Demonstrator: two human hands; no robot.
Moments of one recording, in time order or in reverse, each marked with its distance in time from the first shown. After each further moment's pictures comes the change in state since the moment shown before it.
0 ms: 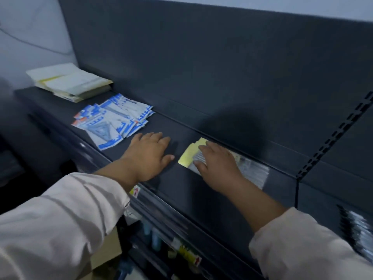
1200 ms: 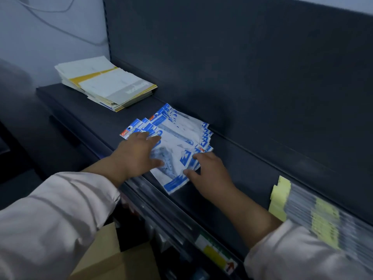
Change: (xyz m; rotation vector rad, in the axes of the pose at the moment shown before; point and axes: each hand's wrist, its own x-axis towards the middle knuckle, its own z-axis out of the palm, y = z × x) left_hand 0.071 -0.291 0.054 -0.276 -0.083 -0.145; right_hand 0.185 -0.202 0.075 0.250 -0.086 0.094
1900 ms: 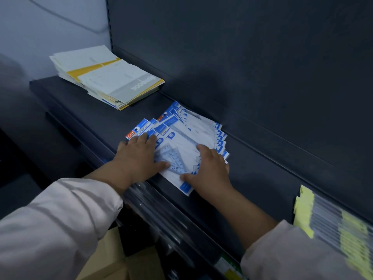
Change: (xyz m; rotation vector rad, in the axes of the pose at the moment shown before) left_hand 0.029 -0.031 0.015 0.084 -0.042 -0.103; right_hand 0.051 -0.023 0.033 -0.050 0.053 0.091
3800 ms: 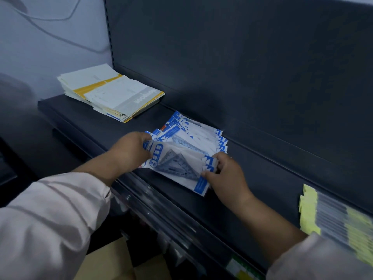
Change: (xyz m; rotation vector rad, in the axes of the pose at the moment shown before) left_hand 0.006 -0.030 -0.040 -0.503 0.070 0.009; right_hand -0.014 0.013 -0.007 0.619 0.116 0.034
